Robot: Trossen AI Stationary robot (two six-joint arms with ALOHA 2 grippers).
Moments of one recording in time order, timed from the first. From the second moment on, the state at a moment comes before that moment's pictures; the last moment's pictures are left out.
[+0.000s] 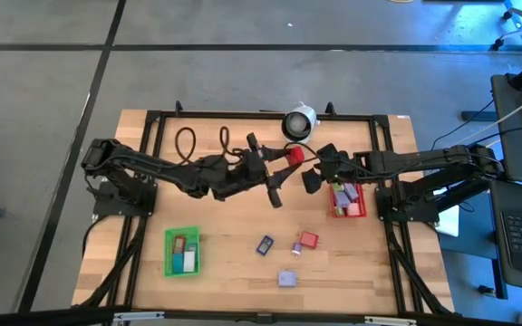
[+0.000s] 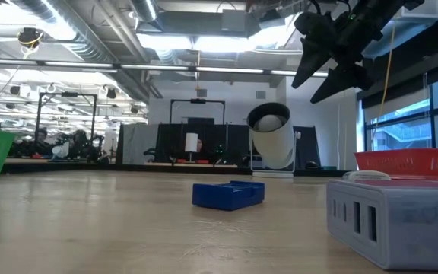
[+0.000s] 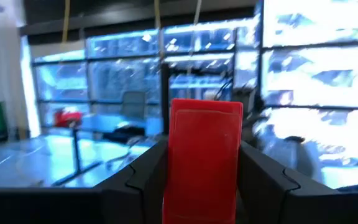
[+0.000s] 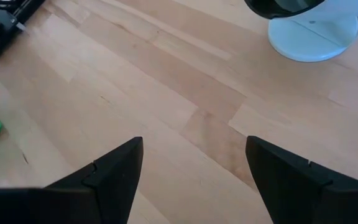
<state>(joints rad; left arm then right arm) -0.17 1.62 1.32 0.56 -0.56 0.12 0.03 1.21 0.87 -0.56 0.37 0.88</state>
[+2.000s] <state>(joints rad) -0.75 1.42 0.81 -0.86 -0.12 -1.96 0.03 1.21 0.87 -0.52 0.41 0.80</state>
